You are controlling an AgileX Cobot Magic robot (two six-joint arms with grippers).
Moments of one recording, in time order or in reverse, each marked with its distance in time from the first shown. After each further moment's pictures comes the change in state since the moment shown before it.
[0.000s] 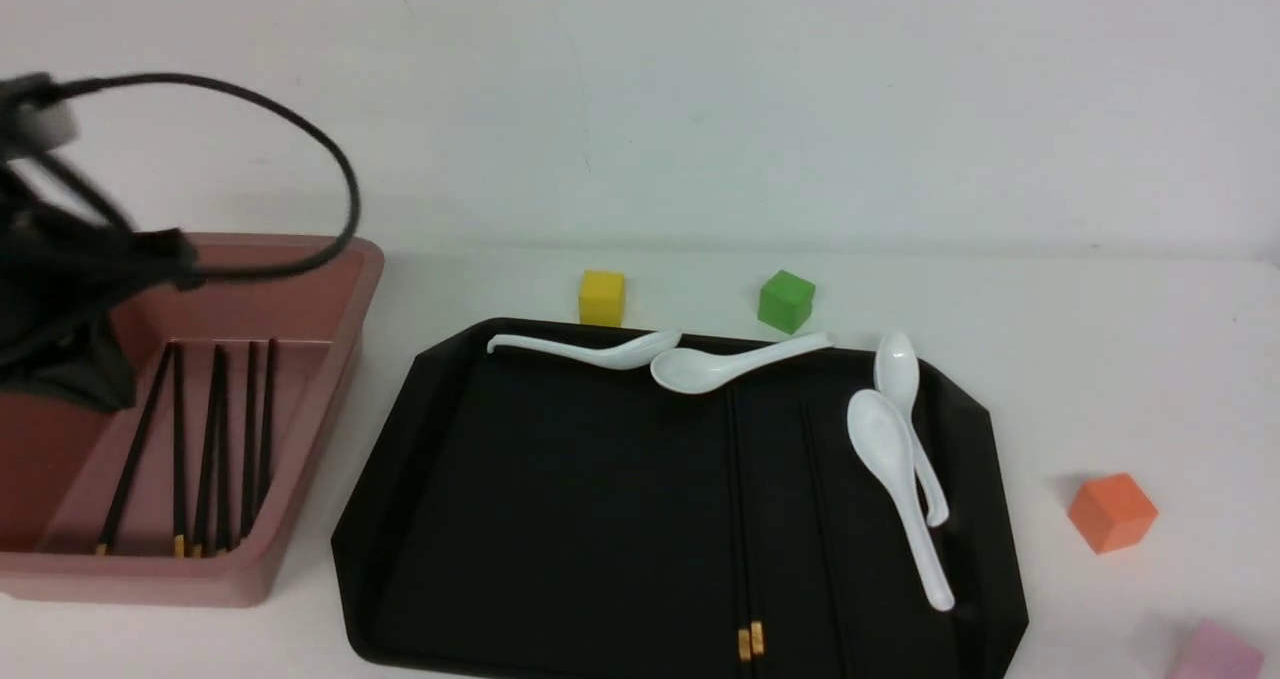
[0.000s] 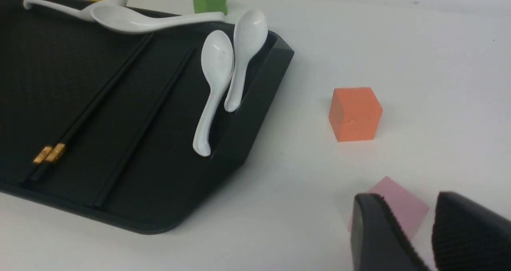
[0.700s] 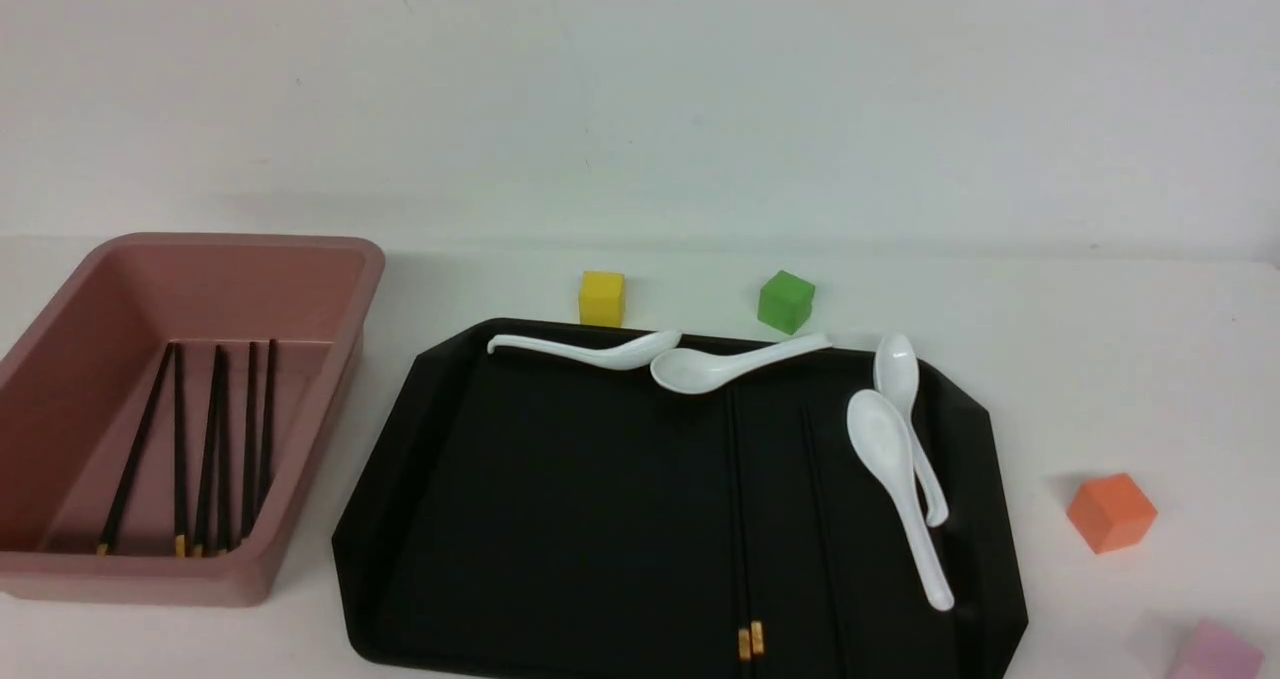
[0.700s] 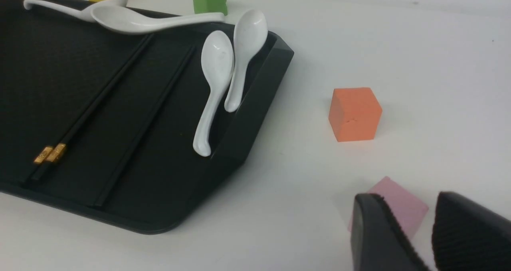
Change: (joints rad) right arm 0.000 0.000 0.000 0.000 0.000 0.000; left arm 0.000 -1.251 0.803 -0.242 -0.465 0.071
